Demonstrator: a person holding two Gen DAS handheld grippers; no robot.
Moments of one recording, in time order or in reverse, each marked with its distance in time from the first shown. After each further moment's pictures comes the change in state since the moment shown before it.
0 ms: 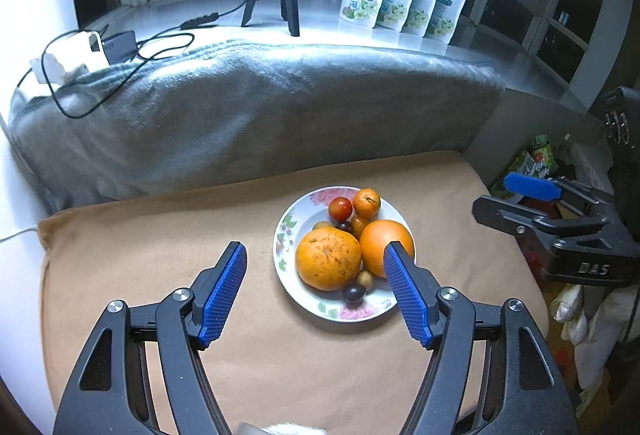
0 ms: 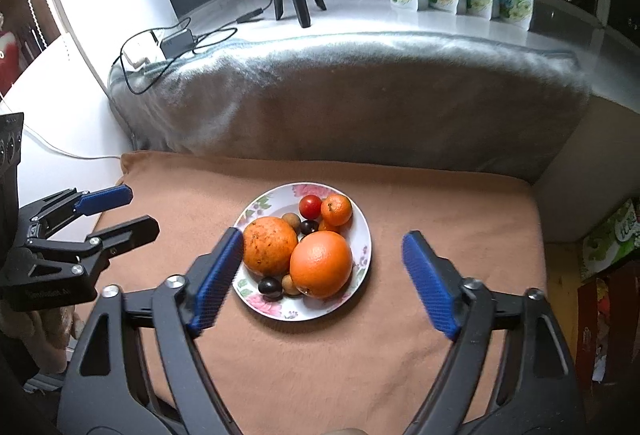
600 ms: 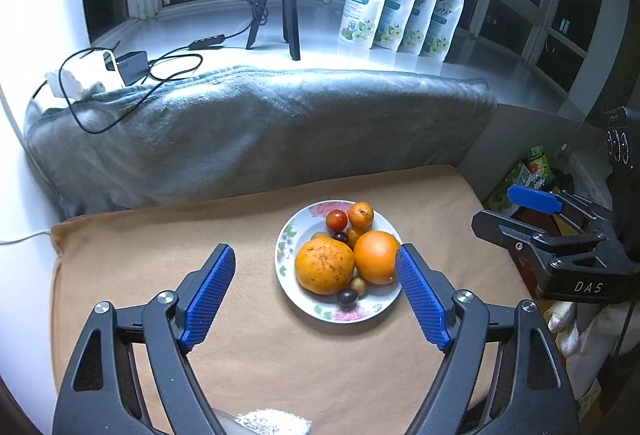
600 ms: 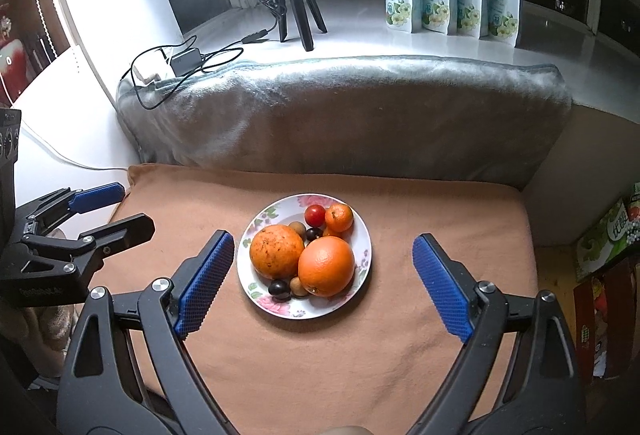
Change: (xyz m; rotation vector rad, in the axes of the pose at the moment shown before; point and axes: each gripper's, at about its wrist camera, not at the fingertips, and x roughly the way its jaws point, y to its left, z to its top) left arm -0.027 -0.004 0.003 -0.017 -0.045 0.009; right arm -0.022 0.006 0.001 -0.004 -0.035 -0.004
